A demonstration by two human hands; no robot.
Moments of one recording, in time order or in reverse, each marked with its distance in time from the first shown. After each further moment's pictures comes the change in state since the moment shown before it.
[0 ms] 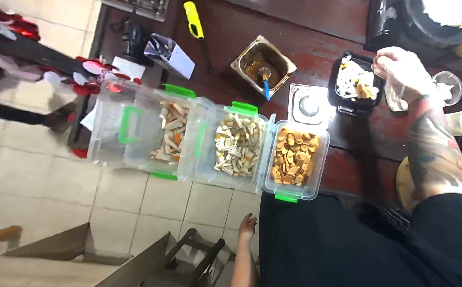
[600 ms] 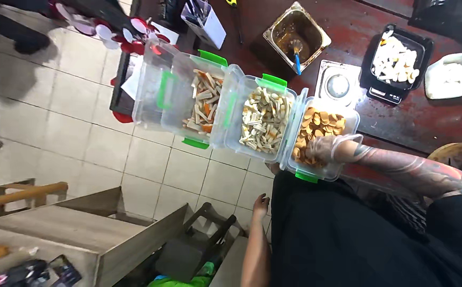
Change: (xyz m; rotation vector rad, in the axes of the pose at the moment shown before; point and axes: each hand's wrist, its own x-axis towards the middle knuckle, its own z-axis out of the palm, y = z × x) left_hand 0.012 -0.024 -0.006 0.007 0.001 0.034; right_hand -0.184 -0.066 0.265 -0.937 -1.226 -0.557
